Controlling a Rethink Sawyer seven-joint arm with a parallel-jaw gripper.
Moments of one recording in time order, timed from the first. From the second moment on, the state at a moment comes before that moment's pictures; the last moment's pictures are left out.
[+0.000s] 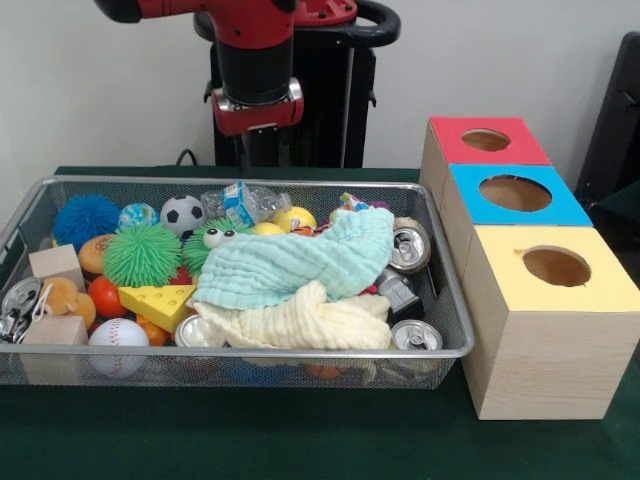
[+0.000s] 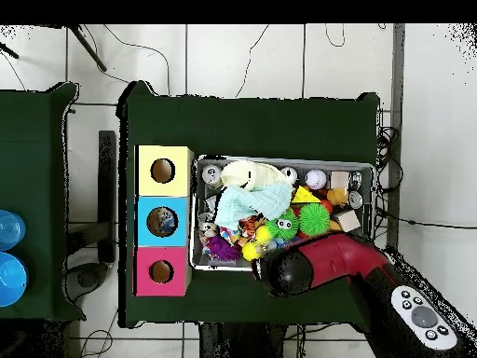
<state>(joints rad) -0.85 -0.71 0.62 2.01 -0.77 0.75 1.78</state>
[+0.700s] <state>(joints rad) -0.82 -0.71 0.55 1.96 -0.87 0.75 1.78</state>
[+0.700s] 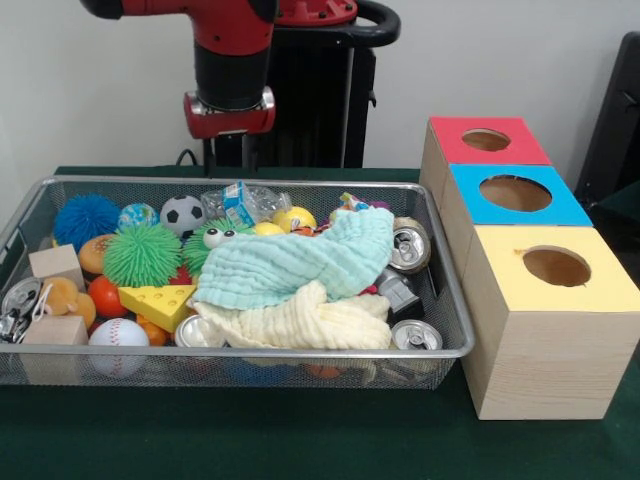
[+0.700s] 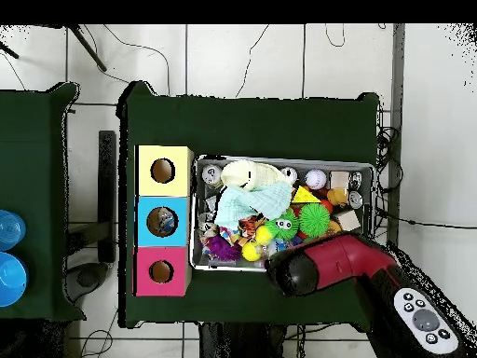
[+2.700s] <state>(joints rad) -0.91 -0.56 0.56 1.84 -0.65 0.78 1.78</state>
